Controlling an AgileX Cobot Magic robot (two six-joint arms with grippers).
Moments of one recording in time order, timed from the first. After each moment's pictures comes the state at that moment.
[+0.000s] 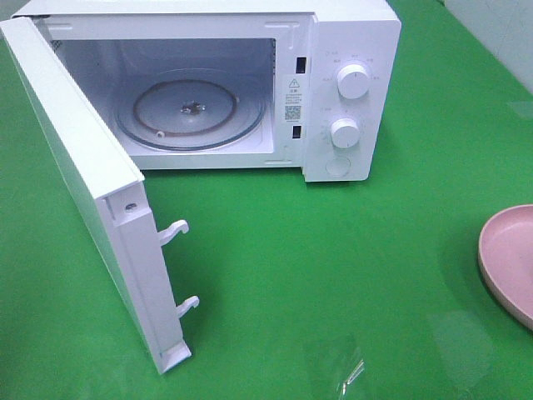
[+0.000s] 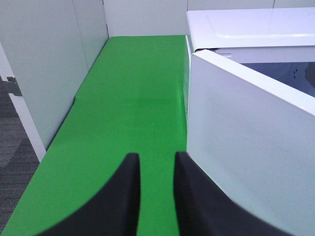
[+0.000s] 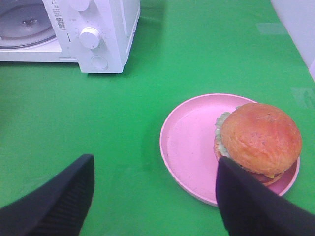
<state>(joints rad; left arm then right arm) 0.08 0.21 -0.52 -0.07 0.64 0.09 0.13 0.00 -0.51 -0.06 1.02 0.11</state>
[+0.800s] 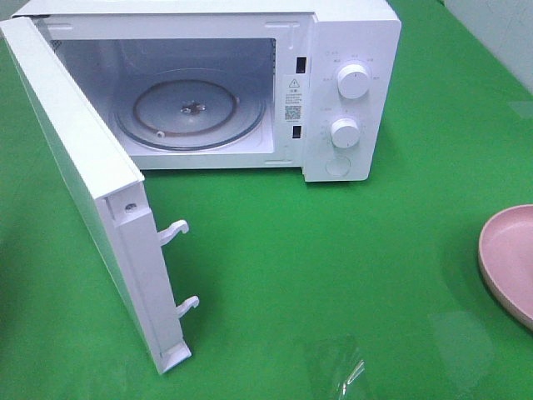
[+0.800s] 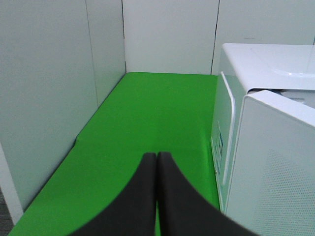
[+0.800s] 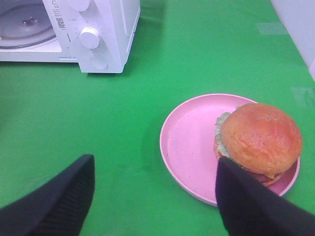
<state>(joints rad) 0.08 0.99 -0.28 -0.06 -0.54 0.04 0.13 0.00 -0.51 -0.06 1.02 0.11</state>
